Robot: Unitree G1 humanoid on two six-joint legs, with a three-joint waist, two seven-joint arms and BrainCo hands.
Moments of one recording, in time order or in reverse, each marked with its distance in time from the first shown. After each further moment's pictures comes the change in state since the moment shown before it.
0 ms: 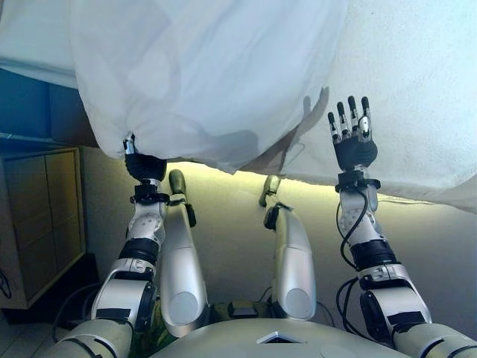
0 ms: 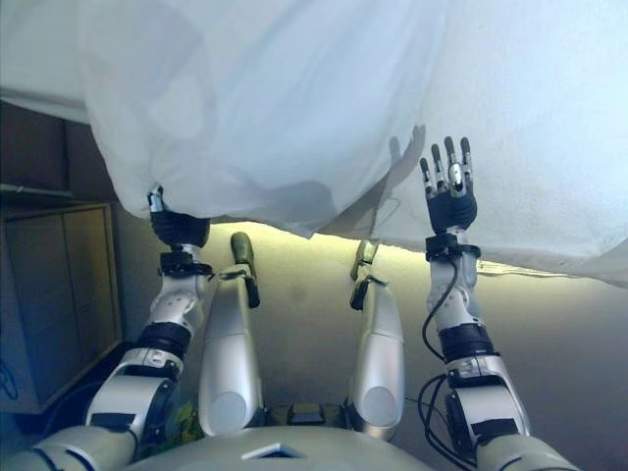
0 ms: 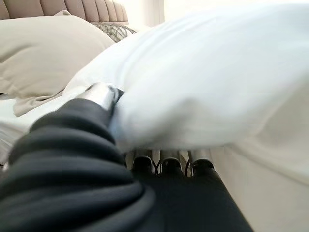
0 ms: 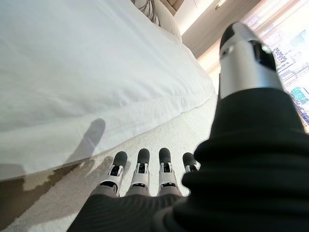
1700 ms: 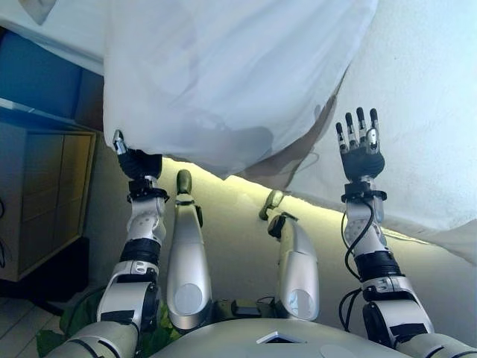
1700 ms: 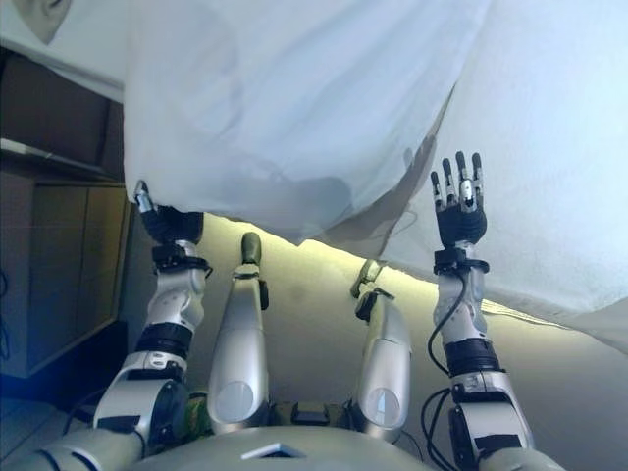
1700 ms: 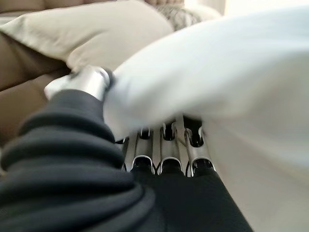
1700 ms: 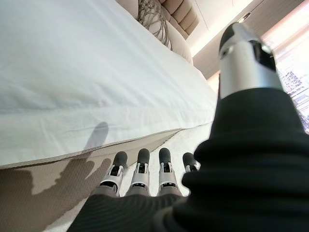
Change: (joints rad) left arm 0.083 -0.059 0.126 -0.054 -0.012 0.023 0.174; right arm 0.094 0.005 -0.043 -0.039 0.017 -0.007 0.020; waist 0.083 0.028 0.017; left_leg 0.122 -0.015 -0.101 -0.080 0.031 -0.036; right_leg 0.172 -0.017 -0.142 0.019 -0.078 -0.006
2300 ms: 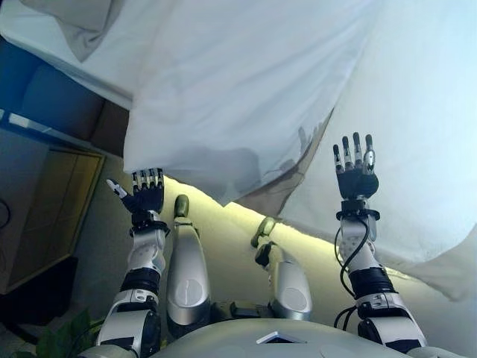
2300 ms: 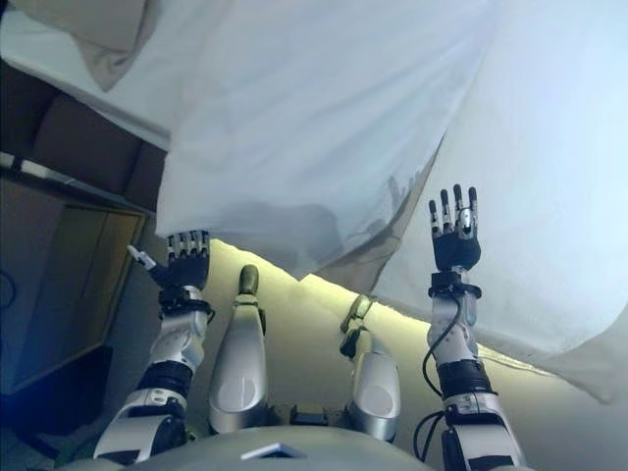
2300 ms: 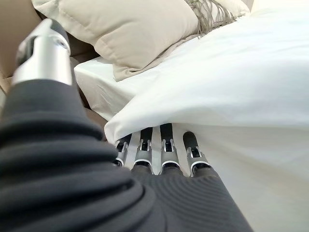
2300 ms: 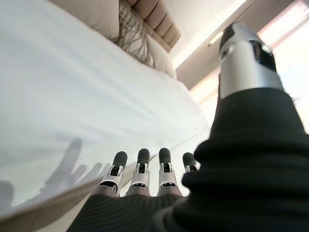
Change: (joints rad) left arm 0.175 -0.020 0.012 0.022 0.042 0.058 0.055; right arm 0.115 0.098 -0.032 -0.007 0.029 -0.015 0.001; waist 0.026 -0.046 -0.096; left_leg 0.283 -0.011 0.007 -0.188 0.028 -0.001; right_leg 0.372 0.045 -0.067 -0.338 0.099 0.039
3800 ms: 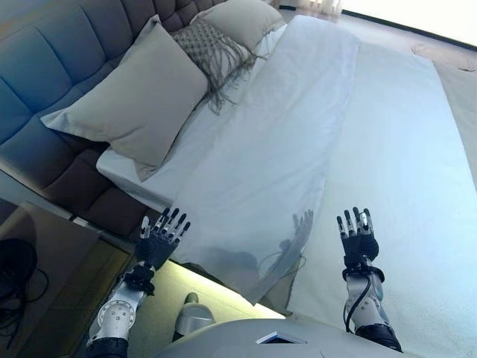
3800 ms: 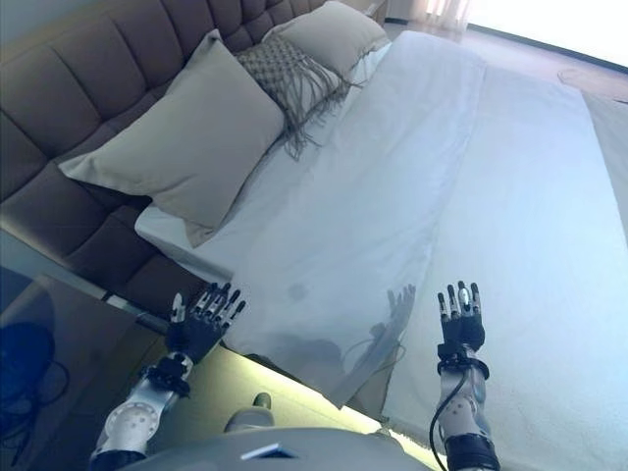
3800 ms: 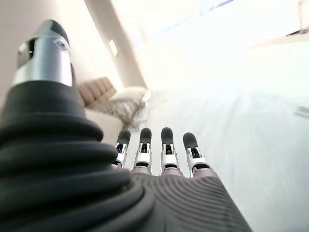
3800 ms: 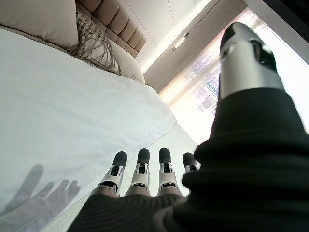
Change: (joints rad) left arm 0.406 0.106 -0.021 -0.486 0.549 0.404 -0.023; right arm 0.316 0.023 -0.077 -0.001 -0.149 0.082 -0.133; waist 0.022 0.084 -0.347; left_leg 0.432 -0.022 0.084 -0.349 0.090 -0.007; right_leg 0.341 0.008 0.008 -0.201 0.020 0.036
